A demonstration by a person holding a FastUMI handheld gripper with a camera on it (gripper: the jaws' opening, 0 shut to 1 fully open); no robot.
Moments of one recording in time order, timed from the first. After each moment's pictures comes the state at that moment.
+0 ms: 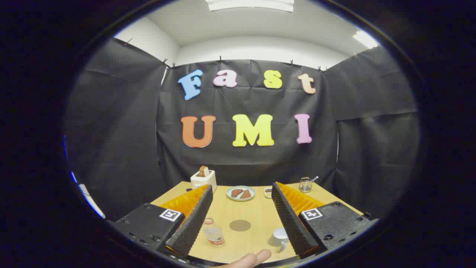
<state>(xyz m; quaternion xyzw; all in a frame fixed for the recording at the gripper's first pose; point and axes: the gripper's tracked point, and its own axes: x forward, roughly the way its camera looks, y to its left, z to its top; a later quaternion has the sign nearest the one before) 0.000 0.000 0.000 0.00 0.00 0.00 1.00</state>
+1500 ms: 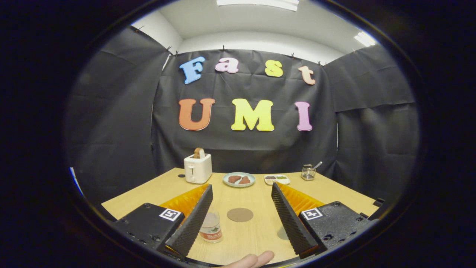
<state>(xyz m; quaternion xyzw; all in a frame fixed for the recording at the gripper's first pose) 0.051 0.020 -0.137 -0.02 0.00 -0.01 1.00</state>
